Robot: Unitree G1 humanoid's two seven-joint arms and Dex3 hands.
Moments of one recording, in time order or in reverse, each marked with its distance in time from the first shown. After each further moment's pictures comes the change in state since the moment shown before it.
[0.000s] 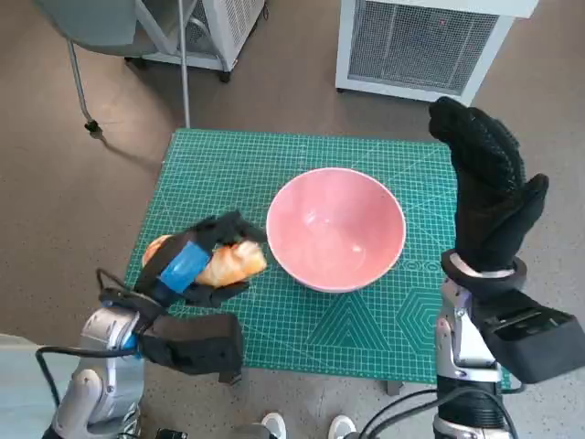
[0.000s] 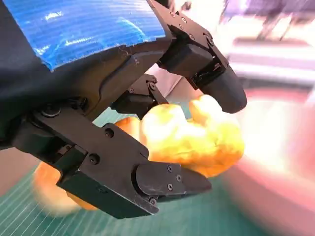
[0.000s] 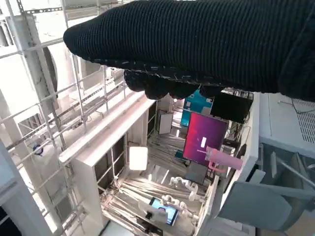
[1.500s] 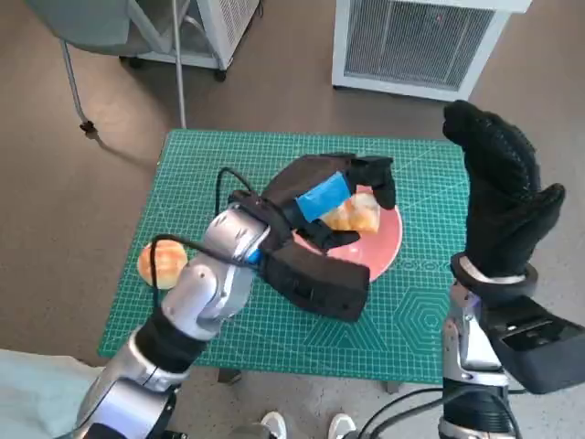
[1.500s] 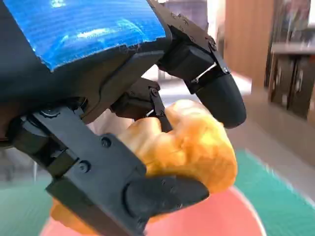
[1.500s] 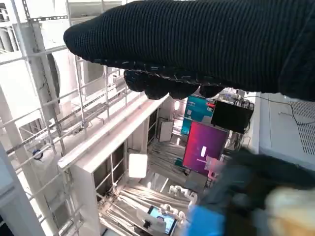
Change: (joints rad) left arm -0.561 -0.242 -0.287 0.620 0.026 -0.172 -0.066; right arm 0.026 -0.013 -0.020 -0.015 0.004 -0.027 0.001
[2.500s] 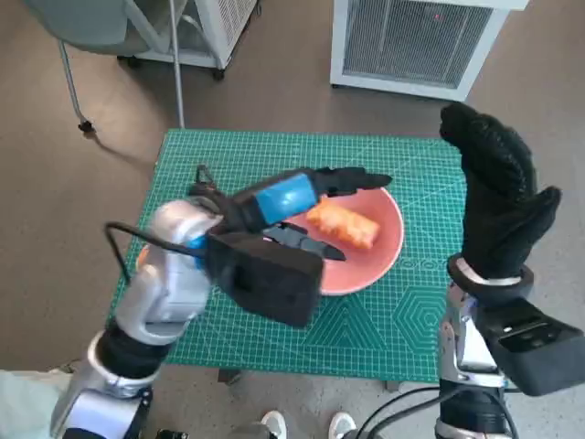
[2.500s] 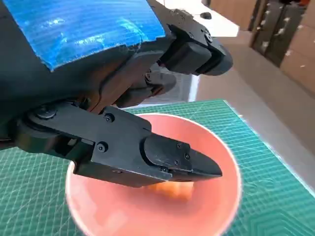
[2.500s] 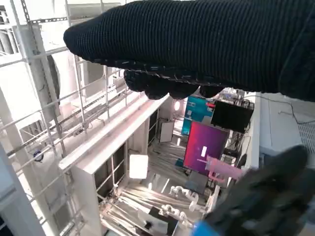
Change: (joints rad) left arm 0.056 0.171 0.183 -0.369 -0.269 0.143 -0.388; right arm -0.003 0.021 0.002 0.004 -0.016 -0.004 -0.003
